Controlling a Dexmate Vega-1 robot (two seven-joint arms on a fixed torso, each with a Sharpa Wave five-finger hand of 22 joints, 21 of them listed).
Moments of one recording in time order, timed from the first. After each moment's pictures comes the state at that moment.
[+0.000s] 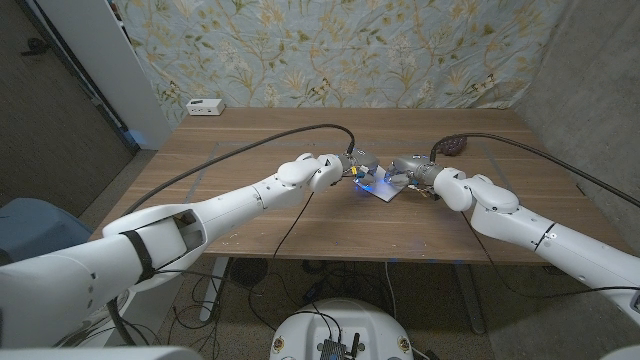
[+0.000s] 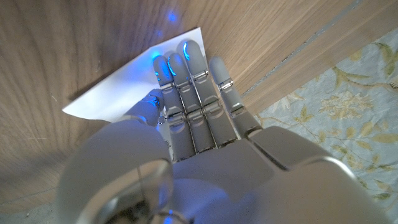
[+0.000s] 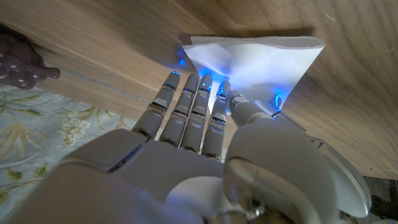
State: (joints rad) left arm 0.30 0.39 1.15 -1.34 0.86 0.07 -0.20; left_hand 0.75 0.18 0.59 -0.13 0.24 1.09 0.09 0.32 0.46 0.98 -0.04 0.66 0.65 0.97 -0.11 0.70 0.58 0.42 0.05 1.16 0.22; right arm -0.73 -0.87 -0.73 -1.78 -0.59 -0.26 0.17; right_hand 0.72 0.19 0.63 -0.11 0.18 0.77 -0.03 0.19 0.18 0.77 -0.01 0.24 0.19 0.58 -0.05 0.37 0.27 0.52 0.03 0.27 0.19
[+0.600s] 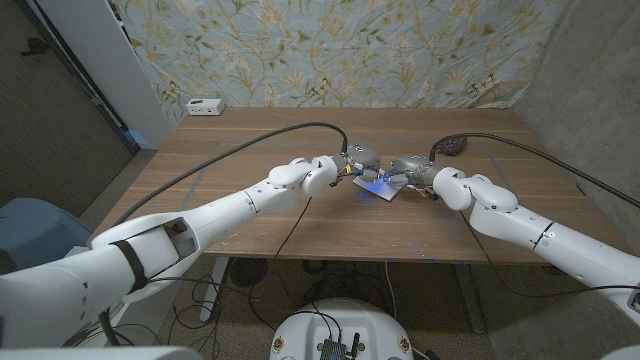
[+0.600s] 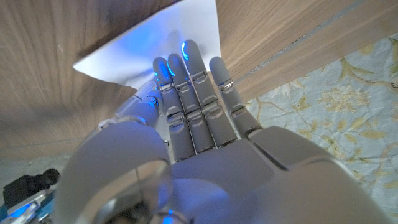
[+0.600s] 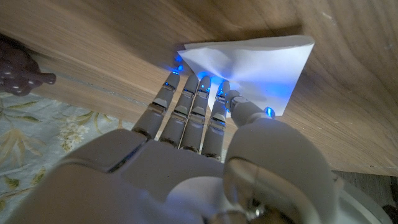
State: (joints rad) left arm 0.36 0.43 1.06 -1.39 0.74 -0.03 -0.05; left_hand 0.73 0.16 0.58 -0.13 0.23 1.07 0.08 0.30 0.44 0.97 -0.04 0.64 0.63 1.00 -0.12 0.71 0.55 0.42 0.05 1.20 0.21; right arm -0.72 -0.87 -0.73 -1.77 -0.56 -0.26 0.18; right_hand 0.72 0.19 0.63 -0.10 0.17 0.74 -0.04 0.19 0.18 0.75 0.00 0.22 0.19 0.57 -0.05 0.36 0.26 0.51 0.04 0.27 0.19
